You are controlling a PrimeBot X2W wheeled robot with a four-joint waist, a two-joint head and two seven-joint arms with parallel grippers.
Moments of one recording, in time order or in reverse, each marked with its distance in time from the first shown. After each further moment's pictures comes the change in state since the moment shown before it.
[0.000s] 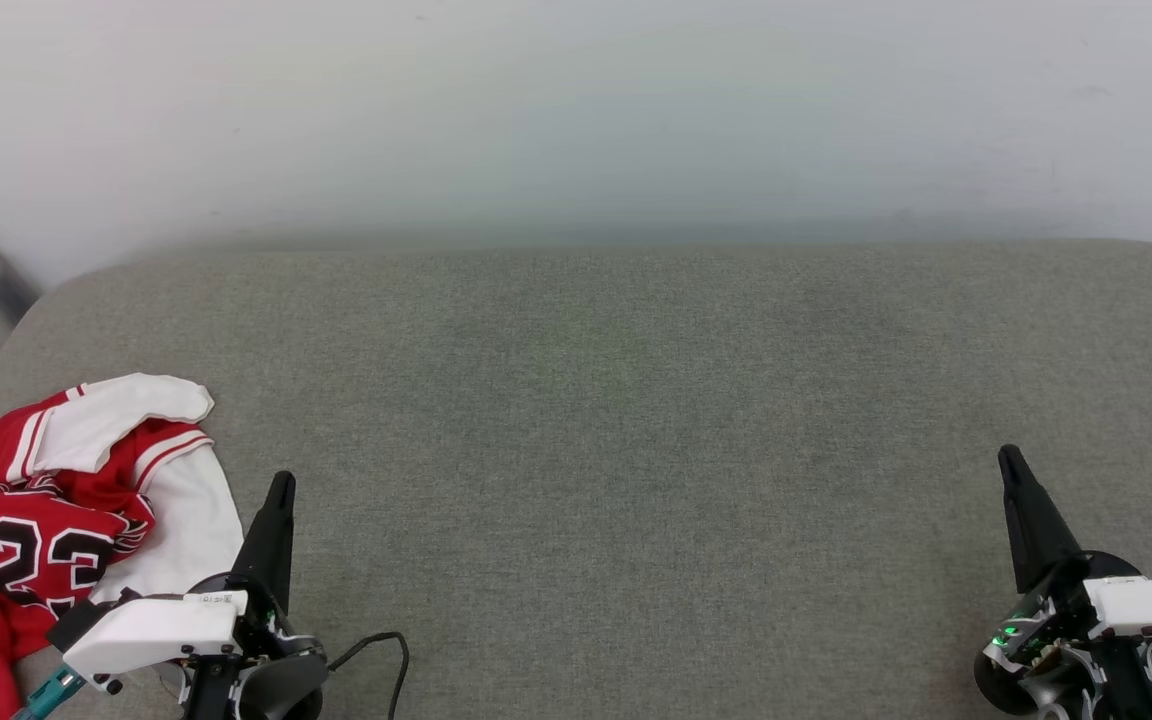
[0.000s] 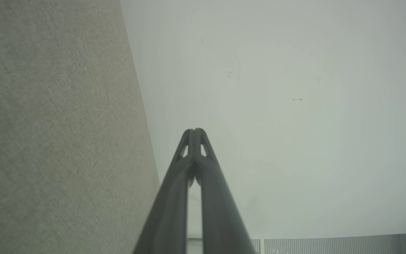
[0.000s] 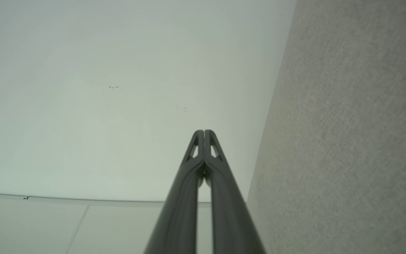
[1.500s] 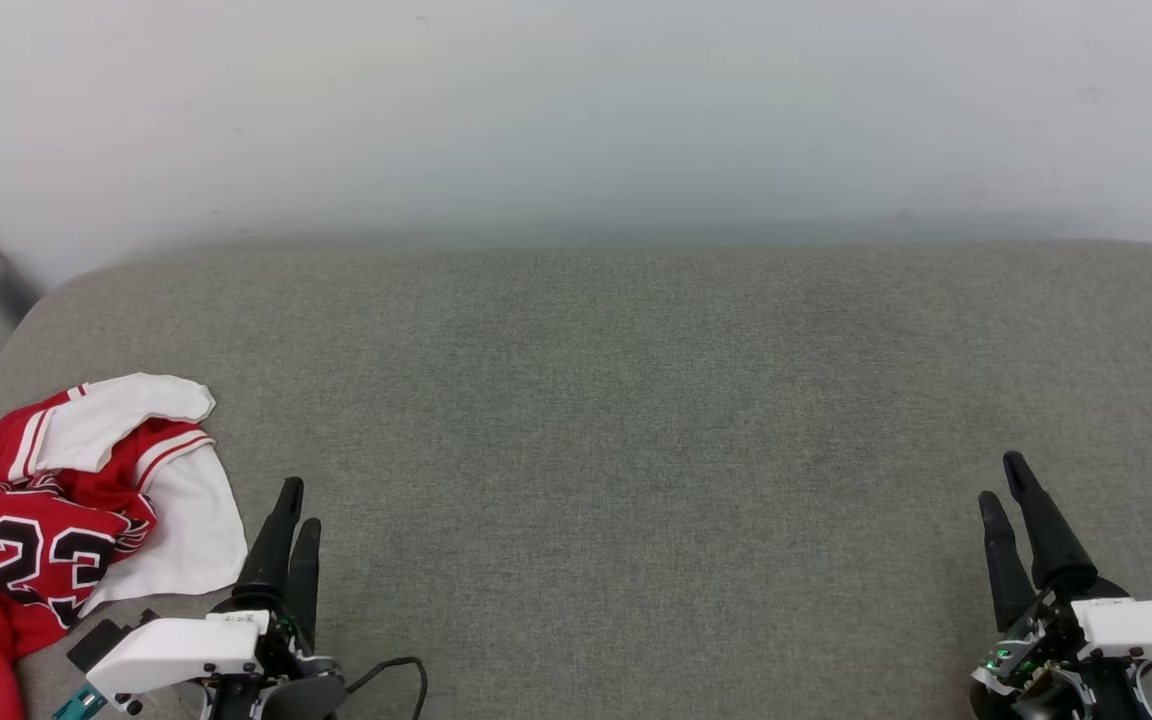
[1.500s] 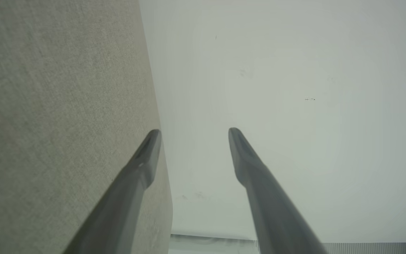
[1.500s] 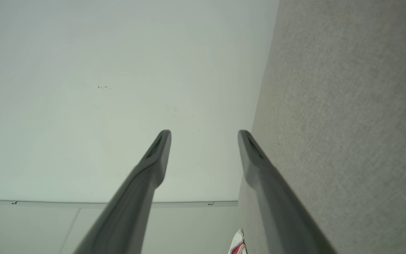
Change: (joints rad) left arm 0.026 -0.004 -0.031 0.022 0.000 0.001 -0.023; right arm 0.031 0.001 0.014 0.011 -0.008 0.000 -0.017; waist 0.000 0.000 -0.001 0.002
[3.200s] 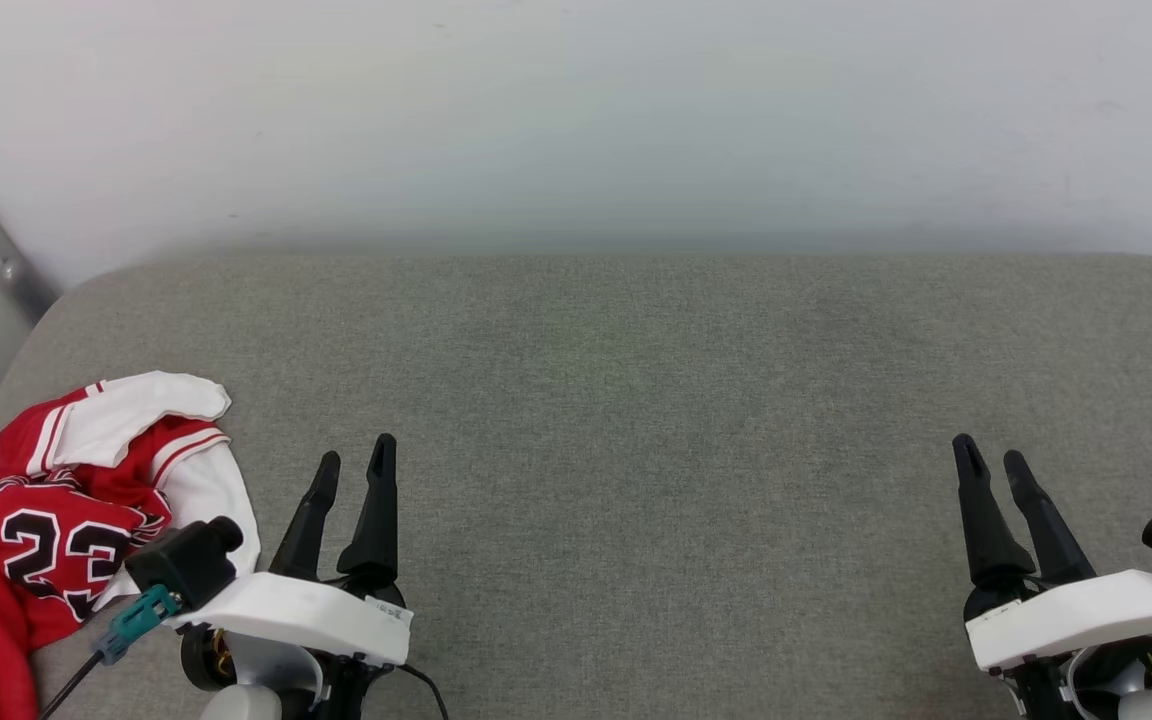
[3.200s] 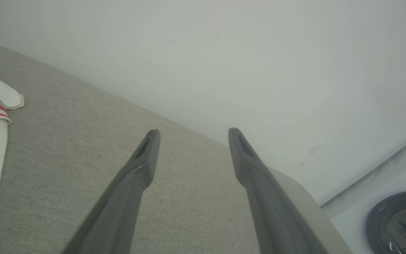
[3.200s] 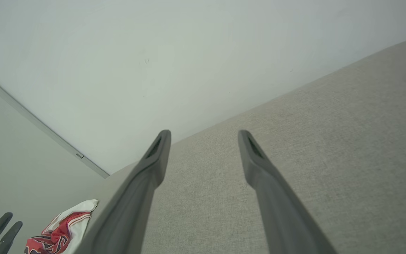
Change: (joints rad) left arm -0.012 0.011 -0.151 -0.117 0.932 0.008 -0.198; right arm 0.034 -0.006 0.056 -0.165 -0.963 0.000 -0.123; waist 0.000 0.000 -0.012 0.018
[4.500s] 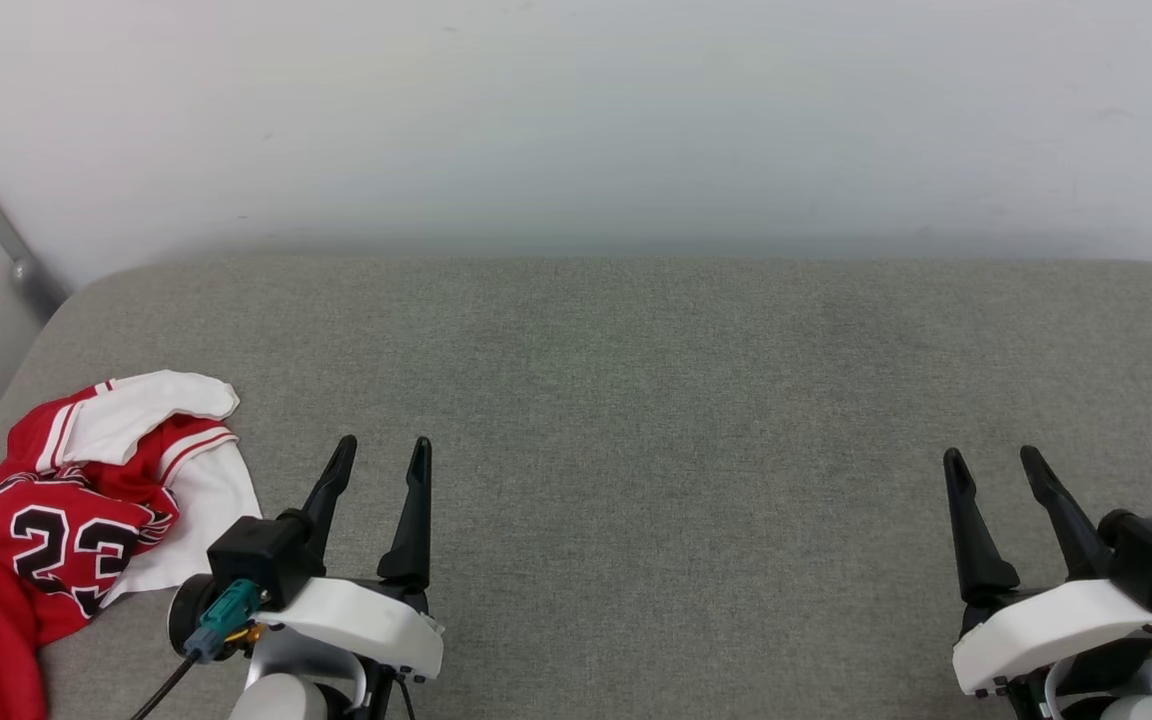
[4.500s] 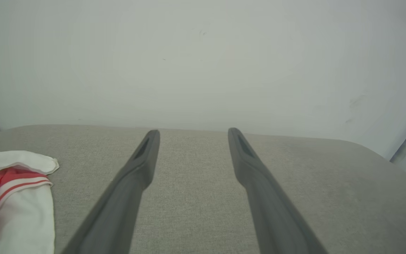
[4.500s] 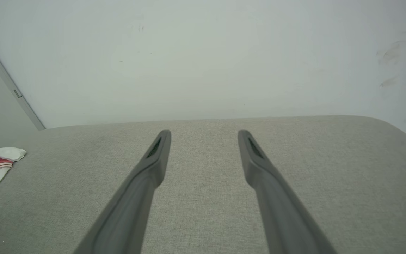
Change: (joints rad) left arm -0.024 0.017 -0.051 0.044 0.403 0.021 -0.099; right arm 0.027 0.002 -0.010 -0.064 -0.466 0.000 0.000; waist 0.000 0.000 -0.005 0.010
